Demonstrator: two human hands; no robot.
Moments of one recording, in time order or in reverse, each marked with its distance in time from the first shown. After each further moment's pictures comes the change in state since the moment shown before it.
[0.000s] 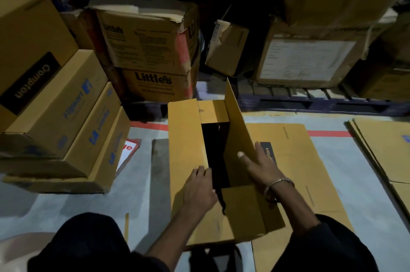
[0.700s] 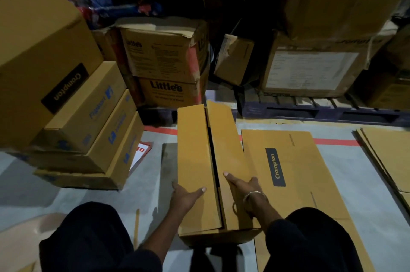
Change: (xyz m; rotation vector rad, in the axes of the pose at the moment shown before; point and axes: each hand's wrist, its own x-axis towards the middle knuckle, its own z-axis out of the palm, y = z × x) left_hand -0.028 -0.055 0.025 -0.823 0.064 -0.635; right_hand 0.003 0.051 0.076 0.323 -0.040 0.484
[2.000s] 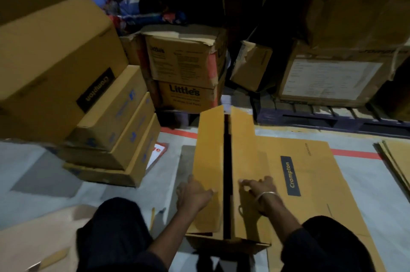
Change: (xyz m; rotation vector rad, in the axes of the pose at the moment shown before) left_hand -0.036 0.027 -0.048 0.371 0.095 0.074; right_hand -0.004 -0.020 0.012 -0.127 0.098 -0.028
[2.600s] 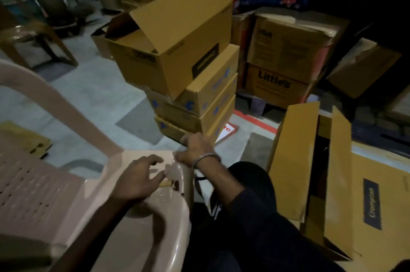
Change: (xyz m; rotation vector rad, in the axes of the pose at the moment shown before) left_hand -0.137 -0.284 -0.245 0.021 0.375 0.065; right_hand -0.327 -0.138 0.275 -0.641 -0.429 -1.137
